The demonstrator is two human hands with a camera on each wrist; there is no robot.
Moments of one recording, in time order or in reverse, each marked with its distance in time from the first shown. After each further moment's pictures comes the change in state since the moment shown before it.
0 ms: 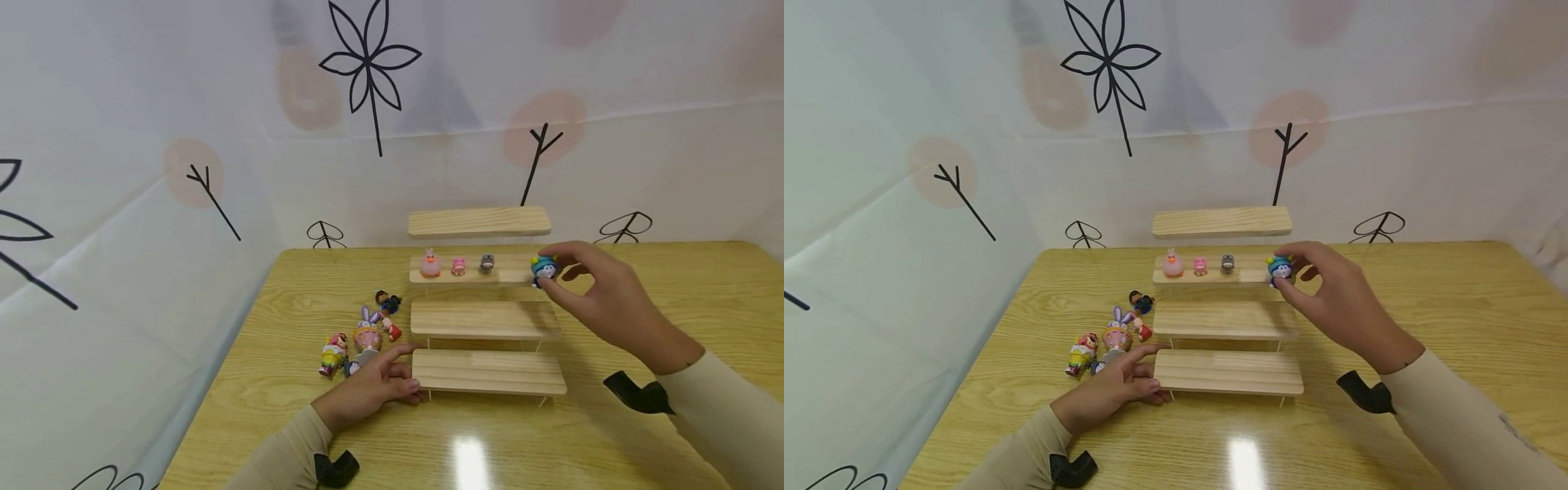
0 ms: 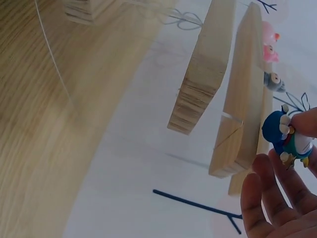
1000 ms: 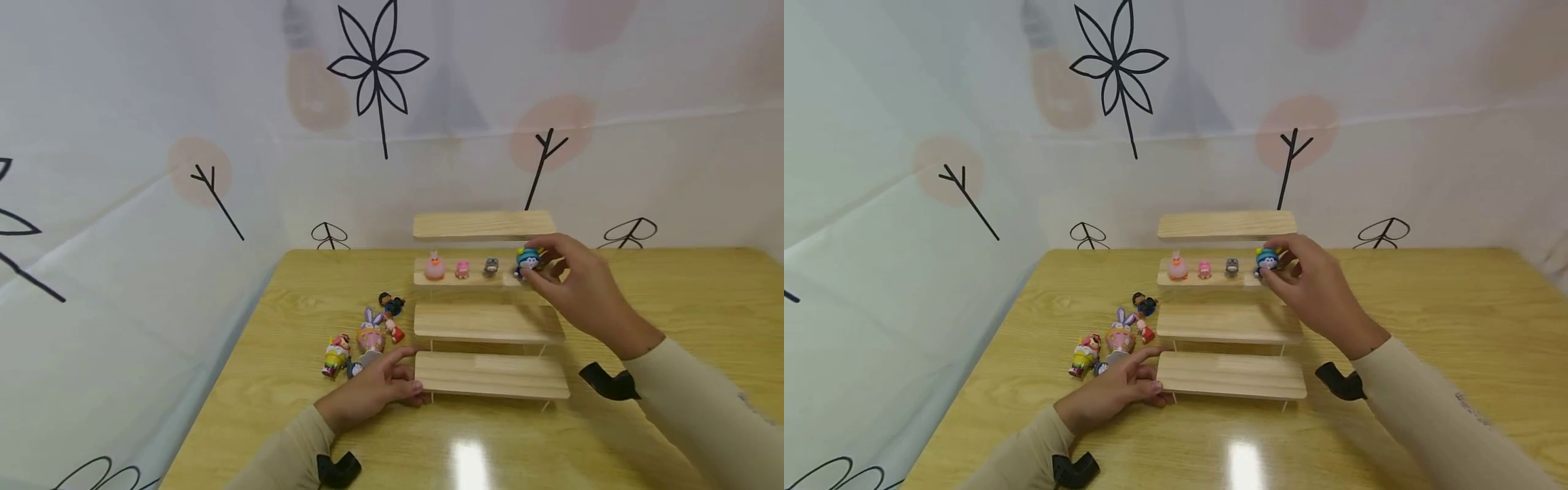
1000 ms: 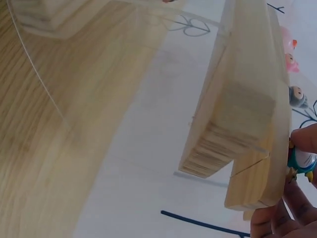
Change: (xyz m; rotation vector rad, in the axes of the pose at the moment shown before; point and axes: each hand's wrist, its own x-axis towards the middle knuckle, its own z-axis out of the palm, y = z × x) left_hand 0.000 0.002 0.000 0.032 0.013 -0.016; right_hand 0.022 0.004 0.022 0.027 -0.005 0.027
